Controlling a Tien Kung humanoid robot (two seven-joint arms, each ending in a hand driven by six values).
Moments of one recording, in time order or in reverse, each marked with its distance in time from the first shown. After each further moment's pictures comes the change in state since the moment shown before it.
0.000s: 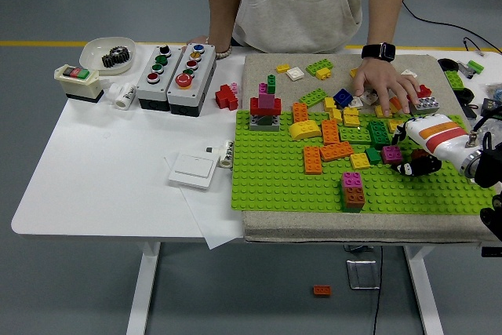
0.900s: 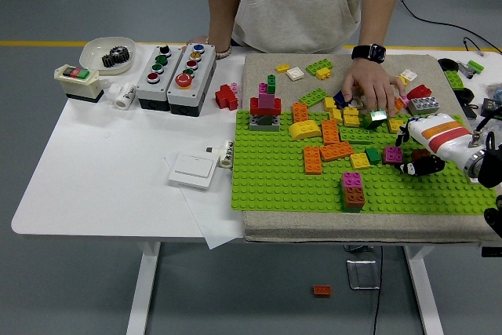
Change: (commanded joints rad) left arm 0.002 -0.001 0.000 -0.001 0.004 -0.003 -0.002; right arm -0.023 -0.014 0.059 0.038 -0.058 0.024 0.007
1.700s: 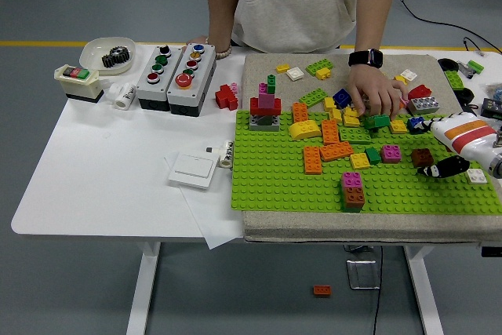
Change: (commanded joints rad) left arm -0.004 0.000 0.007 -0.001 -0.010 0.004 -0.005; right arm -0.029 -0.061 0.056 0.000 -0.057 0.016 0.009
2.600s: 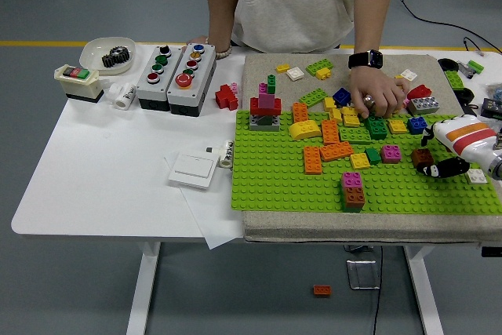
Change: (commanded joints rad) left arm 0.004 -0.003 -0.001 -0.004 0.003 -0.003 0.000; right arm 0.026 0.026 -0.056 -0.085 0.018 -0.049 0.002
